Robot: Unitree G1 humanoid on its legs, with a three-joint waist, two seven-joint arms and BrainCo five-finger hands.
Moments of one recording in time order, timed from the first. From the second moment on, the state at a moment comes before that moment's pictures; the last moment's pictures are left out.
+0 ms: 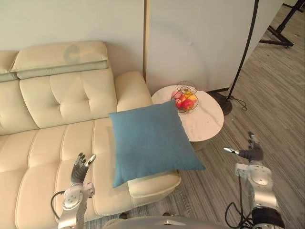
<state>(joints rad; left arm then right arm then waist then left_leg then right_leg) 0.20 0.14 0.07 0.32 -0.25 -0.13 0.08 -0.01 -0.39 -0.28 0.33 0.03 -0.07 -0.11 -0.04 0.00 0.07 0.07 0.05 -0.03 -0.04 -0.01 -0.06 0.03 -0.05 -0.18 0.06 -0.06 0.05</state>
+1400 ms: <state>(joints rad) -0.26 0.14 -0.04 0.57 -0.17 -0.10 0.28 -0.50 -0.35 -0.02 0.61 0.05 -0.06 -0.19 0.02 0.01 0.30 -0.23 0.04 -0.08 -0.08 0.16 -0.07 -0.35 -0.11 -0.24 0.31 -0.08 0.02</state>
